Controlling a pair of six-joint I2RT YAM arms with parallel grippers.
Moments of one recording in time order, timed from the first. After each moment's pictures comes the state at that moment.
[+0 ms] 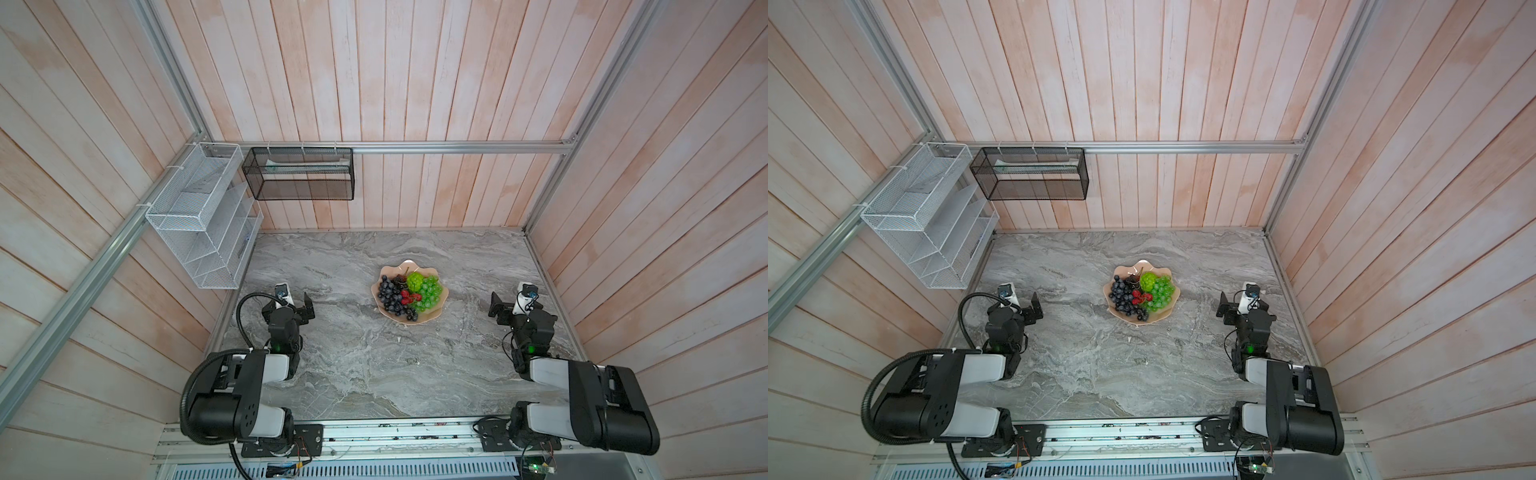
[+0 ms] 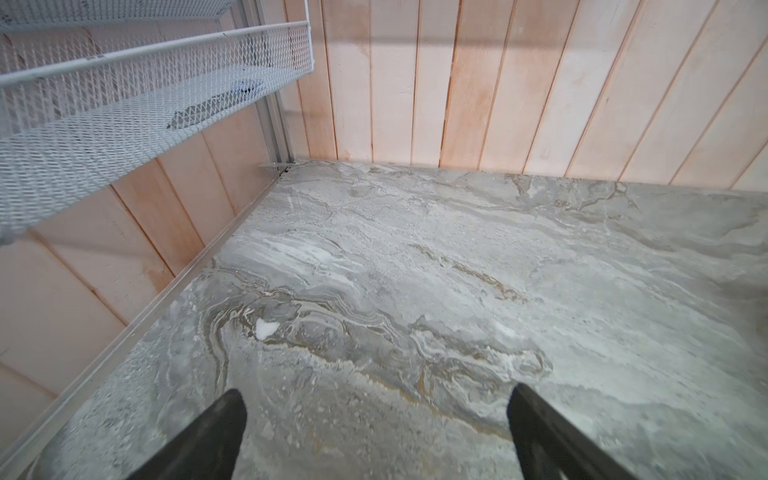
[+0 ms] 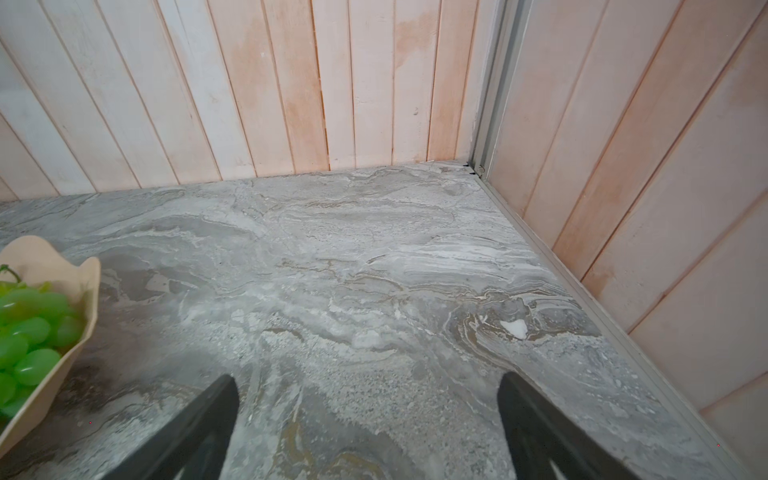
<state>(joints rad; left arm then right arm) -0.04 1.48 0.27 0.96 -0.24 -0.04 -0.13 1.36 0.21 0.95 -0.10 0.05</state>
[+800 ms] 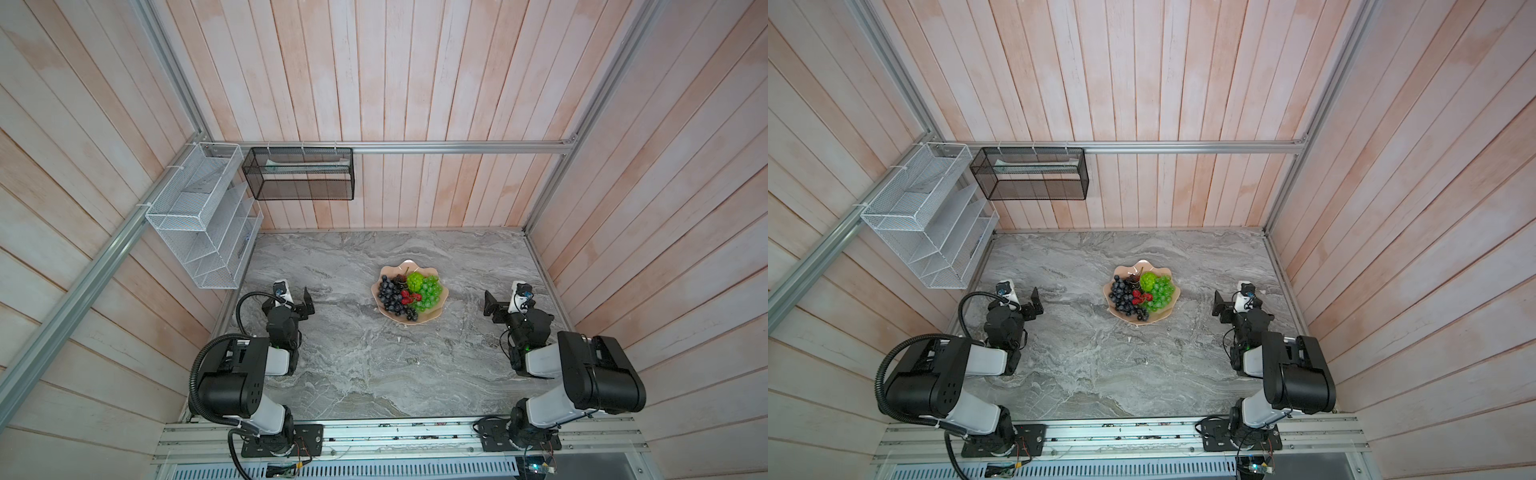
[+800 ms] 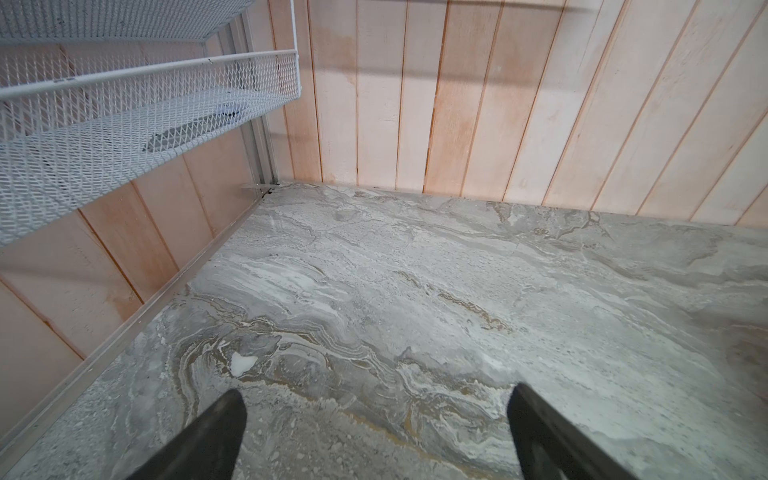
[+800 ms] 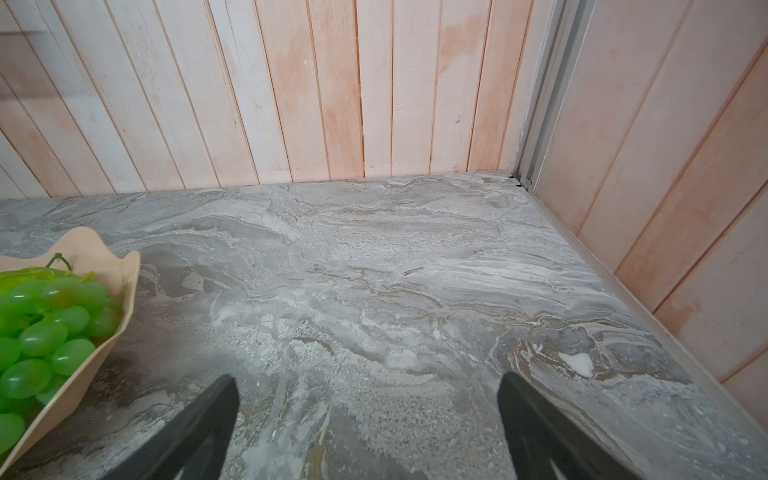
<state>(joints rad) -0.01 1.55 0.28 1.09 -0.17 -0.05 -0.11 1.54 0.22 1.17 -0.19 0.04</state>
